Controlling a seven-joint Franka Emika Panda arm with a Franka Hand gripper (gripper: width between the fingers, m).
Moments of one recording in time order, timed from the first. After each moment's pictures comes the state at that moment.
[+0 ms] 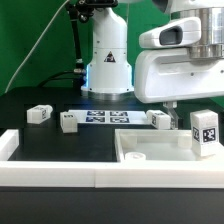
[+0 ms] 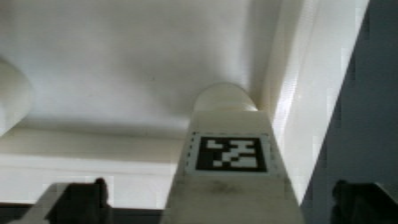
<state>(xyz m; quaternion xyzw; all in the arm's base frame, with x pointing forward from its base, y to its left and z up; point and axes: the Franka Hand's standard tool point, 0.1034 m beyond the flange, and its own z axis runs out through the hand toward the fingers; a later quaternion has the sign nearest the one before) 0.620 0.107 0.079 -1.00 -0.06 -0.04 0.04</state>
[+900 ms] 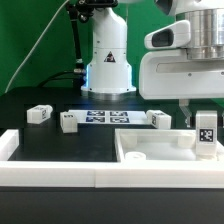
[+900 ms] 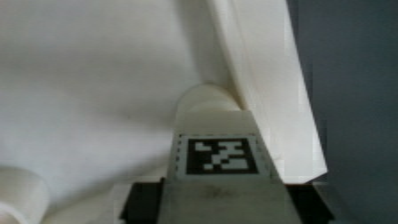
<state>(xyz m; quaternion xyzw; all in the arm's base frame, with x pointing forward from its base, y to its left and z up) 0.617 0.116 0.077 -0.97 0.25 -0.04 0.05</state>
